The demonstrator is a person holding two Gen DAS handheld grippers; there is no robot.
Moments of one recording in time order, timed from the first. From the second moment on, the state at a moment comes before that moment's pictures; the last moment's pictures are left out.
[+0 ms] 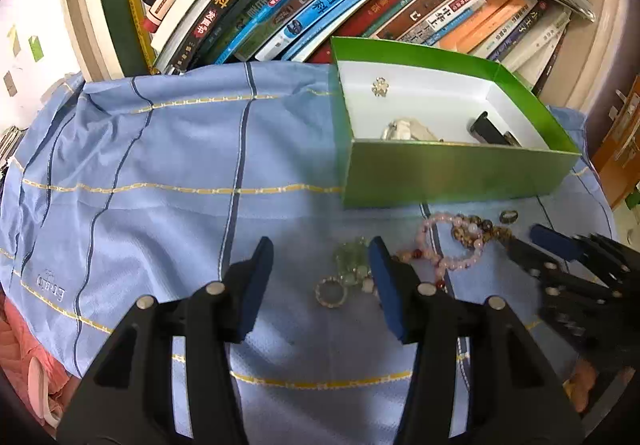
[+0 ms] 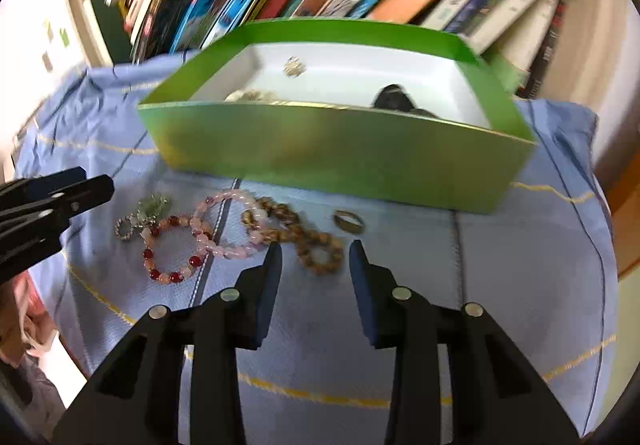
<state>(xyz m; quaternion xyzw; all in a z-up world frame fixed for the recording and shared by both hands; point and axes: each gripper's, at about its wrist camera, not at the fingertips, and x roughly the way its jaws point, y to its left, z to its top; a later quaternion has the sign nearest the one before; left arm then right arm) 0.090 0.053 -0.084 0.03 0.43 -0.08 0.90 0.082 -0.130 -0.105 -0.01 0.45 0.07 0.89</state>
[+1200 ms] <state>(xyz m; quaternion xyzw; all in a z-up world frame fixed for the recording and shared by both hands) 0.111 0.029 -0.120 0.03 0.48 -0.14 0.87 0.030 -0.188 -0.111 0.04 0.46 0.03 0.88</state>
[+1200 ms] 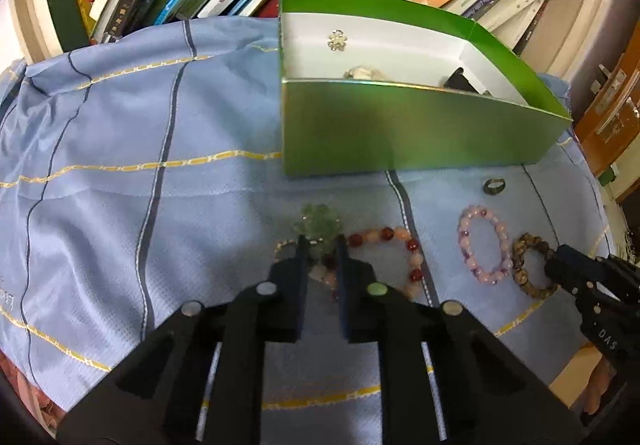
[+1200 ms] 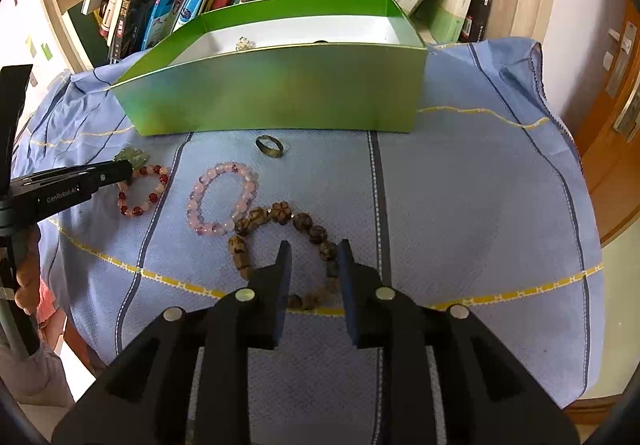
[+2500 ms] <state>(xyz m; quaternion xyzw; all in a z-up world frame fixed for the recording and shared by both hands) 0.103 0.036 -0.123 0.03 0.47 -0.10 0.88 0.041 -0.182 -0.116 0.01 0.46 -0.01 0.89</state>
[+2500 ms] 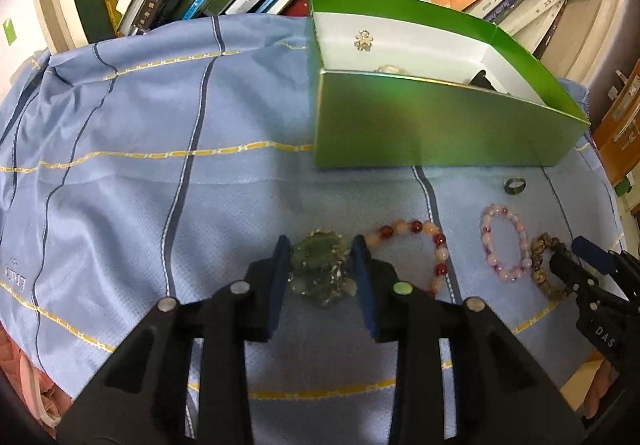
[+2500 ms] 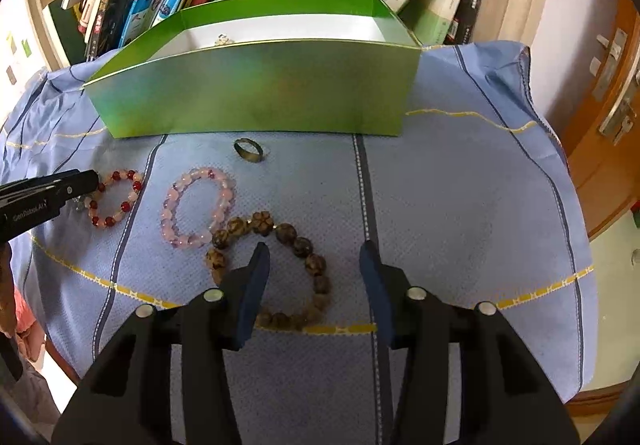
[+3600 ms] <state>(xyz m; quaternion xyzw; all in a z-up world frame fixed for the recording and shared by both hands) 0.047 0.030 -0.083 0.03 0.42 -0.13 0.90 0.023 -0.172 -0.058 0.03 0.39 0.01 0.92</state>
